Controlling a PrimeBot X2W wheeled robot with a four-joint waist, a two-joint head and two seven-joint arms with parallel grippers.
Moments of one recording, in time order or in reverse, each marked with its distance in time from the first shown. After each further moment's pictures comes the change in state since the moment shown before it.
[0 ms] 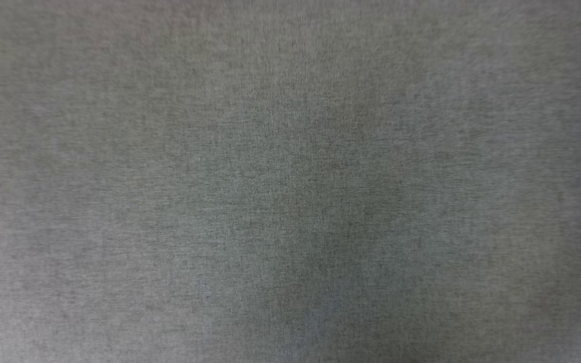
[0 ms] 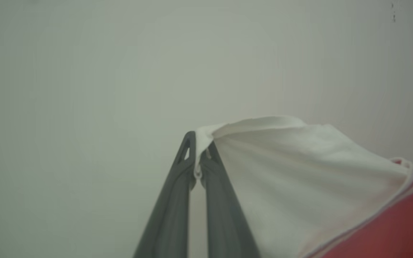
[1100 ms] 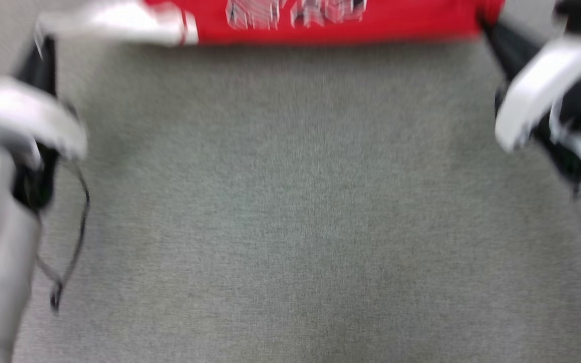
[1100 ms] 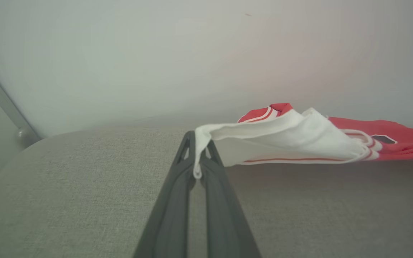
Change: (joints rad) left arm 0.761 -0.061 -0.103 0.065 -0.190 -0.075 -0.018; right arm 0.658 -0.115 0.241 -0.058 0.245 0.000 -0.115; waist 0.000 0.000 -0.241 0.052
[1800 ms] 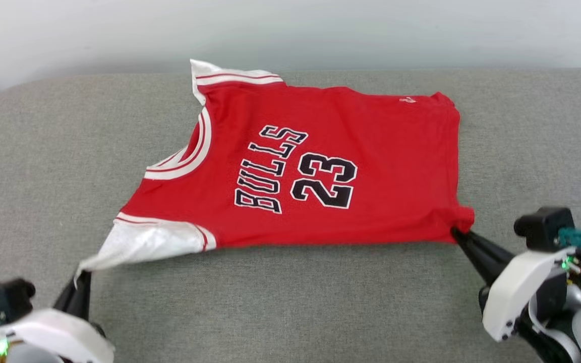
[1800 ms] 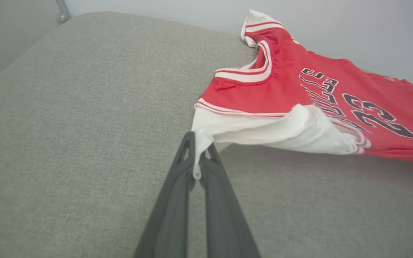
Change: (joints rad) left arm 0.933 0.109 0.104 -0.782 -0.160 0.382 0.196; right arm 0.699 -0.007 -0.119 -0.380 0.000 0.000 0.121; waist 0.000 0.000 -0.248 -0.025
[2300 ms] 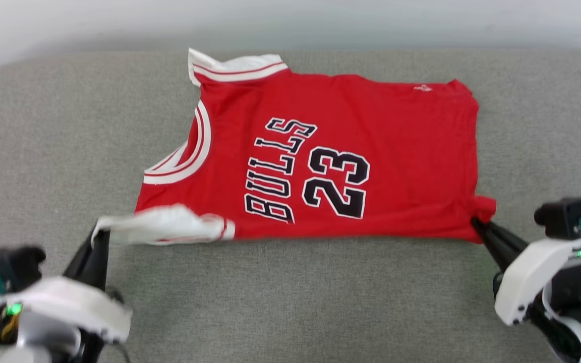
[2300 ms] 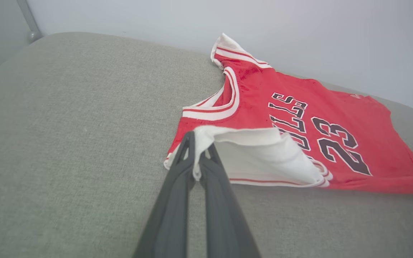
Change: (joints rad) left arm -0.025 -0.005 -0.017 -0.156 0.009 0.028 0.021; right arm 0.037 0.050 -0.109 -0.034 -0.037 0.000 0.064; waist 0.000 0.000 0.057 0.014
